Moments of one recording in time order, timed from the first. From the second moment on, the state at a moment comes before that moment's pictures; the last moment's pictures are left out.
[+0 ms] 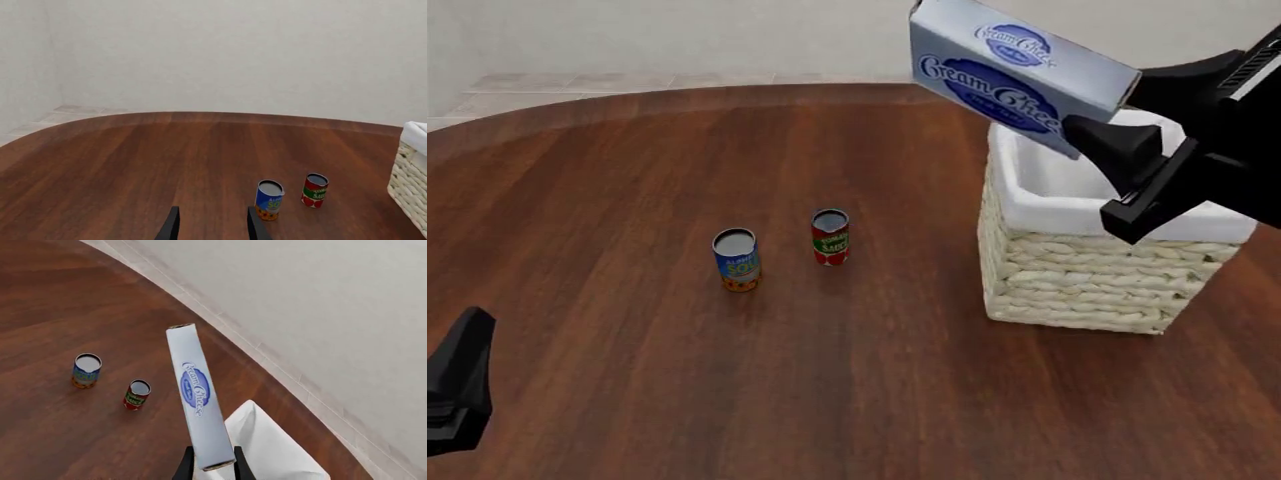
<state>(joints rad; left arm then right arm) 0.03 0.00 -0.02 -0.04 -0.06 0.44 0.83 -0.81 0.23 -0.50</state>
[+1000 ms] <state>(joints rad) 0.03 0.00 -0.02 -0.04 -0.06 0.32 0.81 -0.80 0.24 -0.51</state>
